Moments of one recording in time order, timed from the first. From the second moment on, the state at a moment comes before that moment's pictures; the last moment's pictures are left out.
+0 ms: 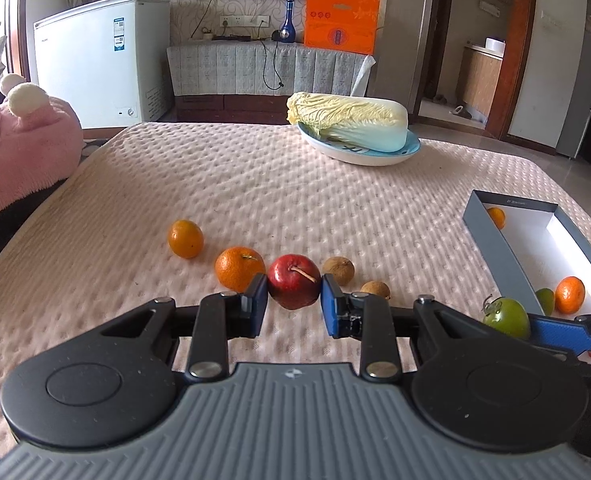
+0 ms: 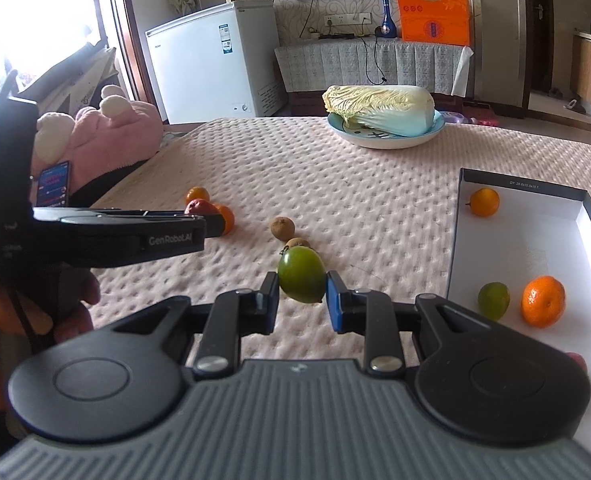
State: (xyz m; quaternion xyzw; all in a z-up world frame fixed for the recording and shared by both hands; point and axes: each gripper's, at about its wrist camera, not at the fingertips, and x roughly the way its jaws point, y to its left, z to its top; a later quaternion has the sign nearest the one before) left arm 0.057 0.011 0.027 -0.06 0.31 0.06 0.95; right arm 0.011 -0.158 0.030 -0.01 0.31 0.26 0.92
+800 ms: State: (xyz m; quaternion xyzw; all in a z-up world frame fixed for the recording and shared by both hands) left arm 0.065 -0.032 0.026 -0.04 0.31 0.04 0.95; right arm 0.003 -0.196 0.035 0.00 0.30 0.25 0.92
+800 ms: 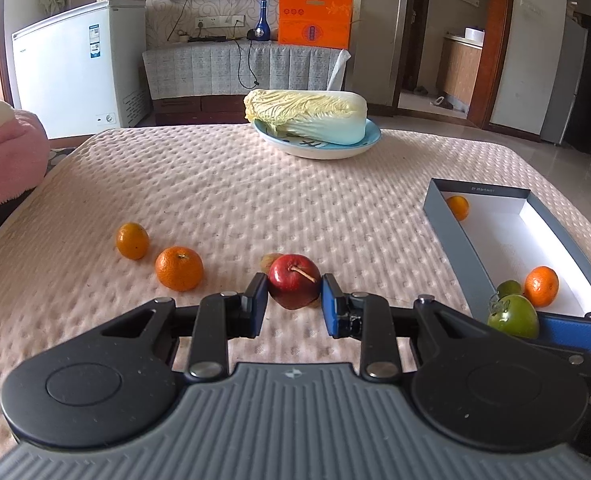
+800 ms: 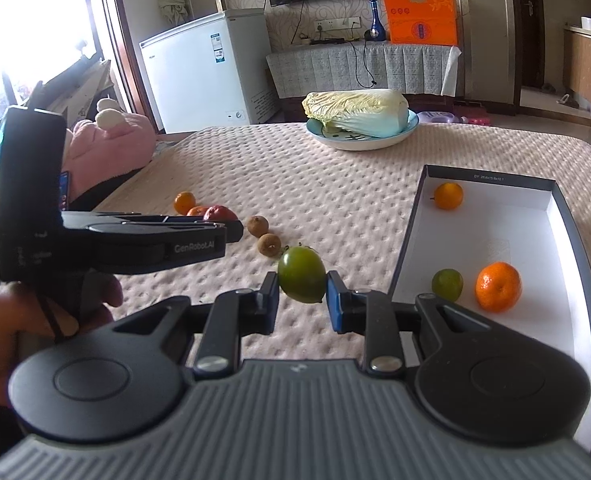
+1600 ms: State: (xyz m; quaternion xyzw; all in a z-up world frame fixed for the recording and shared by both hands) left arm 0.069 -0.063 0.030 -0.04 0.31 0.01 0.95; right arm -0.001 -0.236 0.038 0.03 0.30 0.24 0.92
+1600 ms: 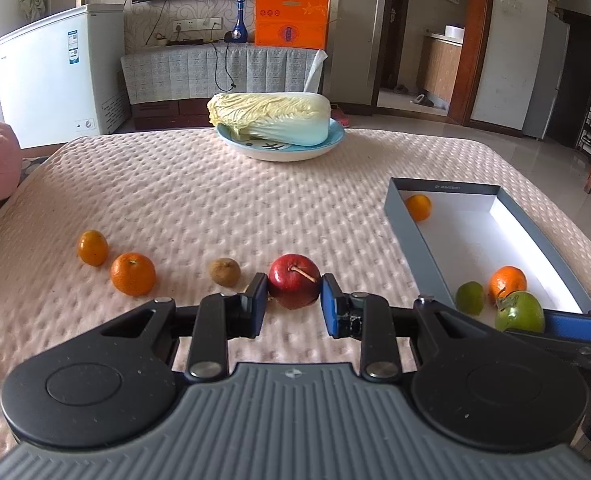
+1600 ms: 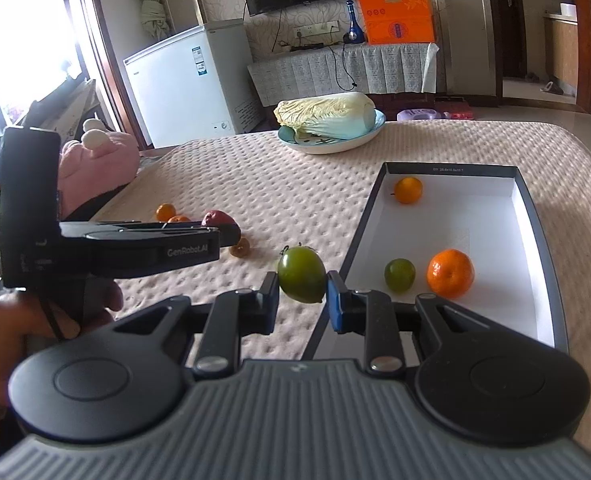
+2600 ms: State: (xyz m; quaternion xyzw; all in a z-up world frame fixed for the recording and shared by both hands) left arm 0.069 -0.135 0.035 -0.03 0.30 -0.07 0.95; right arm -0.009 -0.282 0.035 0.04 0.31 0.19 0.93
